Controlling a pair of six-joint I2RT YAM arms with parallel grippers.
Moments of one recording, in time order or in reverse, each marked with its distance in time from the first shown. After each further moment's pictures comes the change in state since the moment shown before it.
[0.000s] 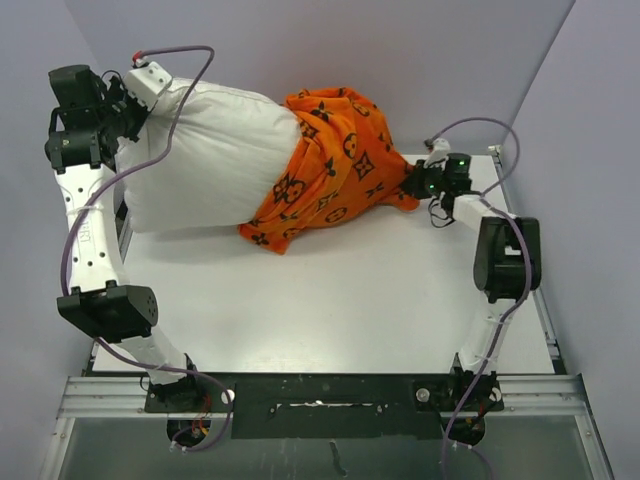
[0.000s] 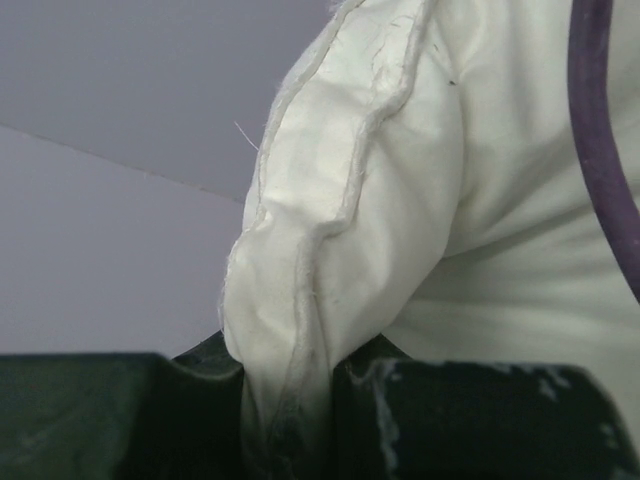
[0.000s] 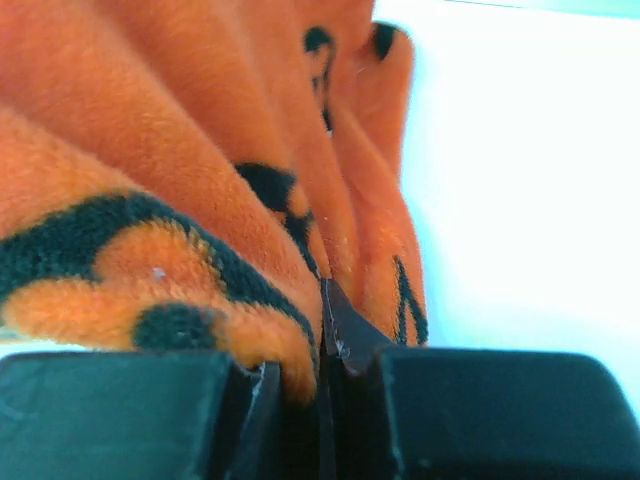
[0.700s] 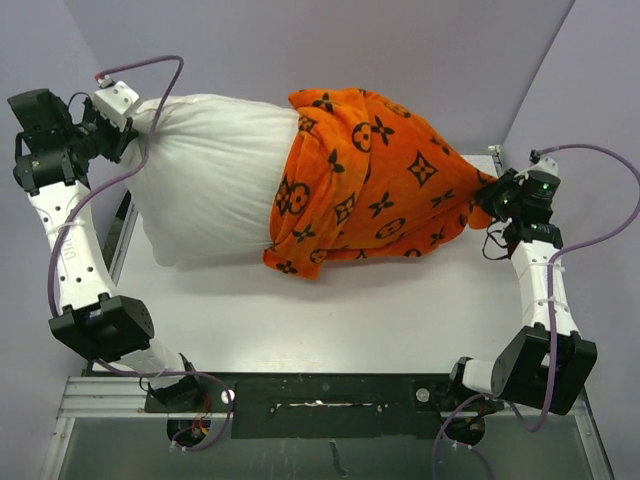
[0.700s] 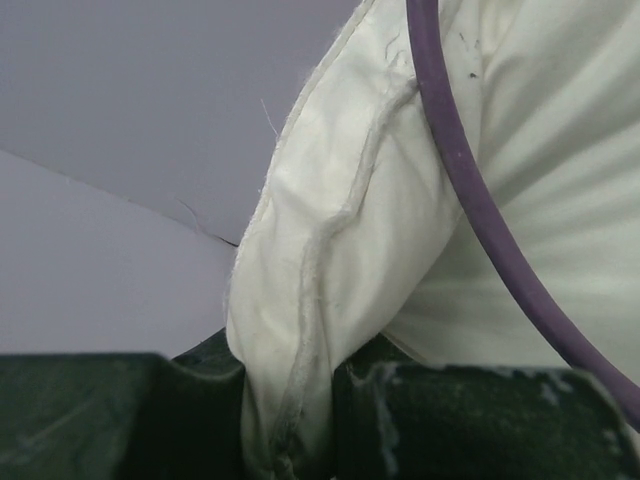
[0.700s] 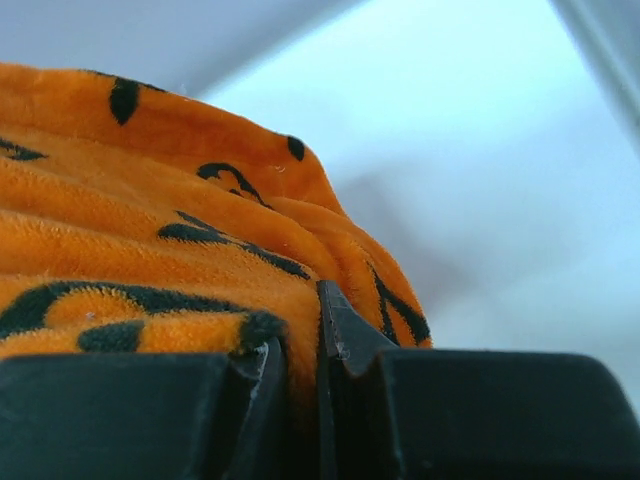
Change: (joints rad) left arm 0.173 -0.089 -0.075 -0.064 0.354 -0.053; right arm -0.310 -0.809 -0.307 -0.358 0.308 0.413
